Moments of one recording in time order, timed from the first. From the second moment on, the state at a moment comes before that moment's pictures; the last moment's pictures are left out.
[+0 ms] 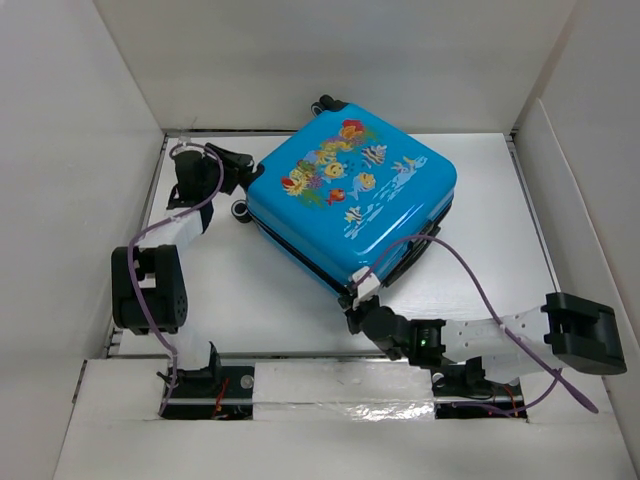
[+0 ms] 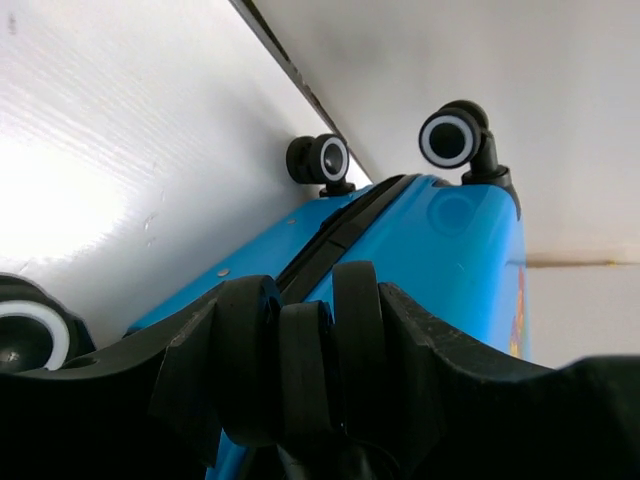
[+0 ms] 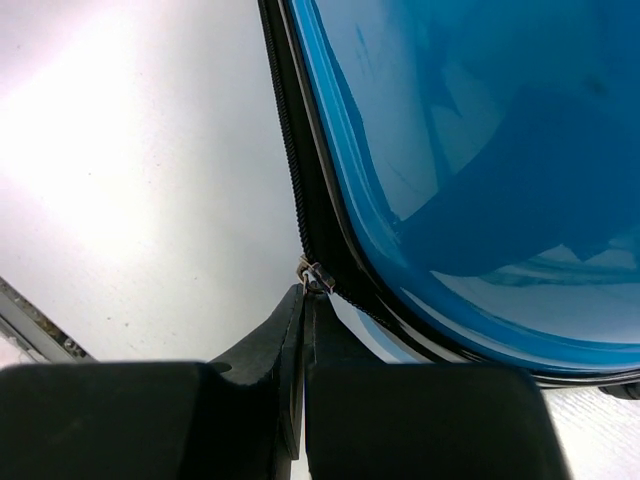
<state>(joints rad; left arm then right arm) 0.01 1.65 1.07 0.23 0.27 -1.06 1.40 1.25 0.46 0.41 0.70 0.32</state>
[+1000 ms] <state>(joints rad) -0.80 0.50 0.20 0.29 -0.38 -1.15 1.38 1.55 0.86 0.17 0.54 0.12</state>
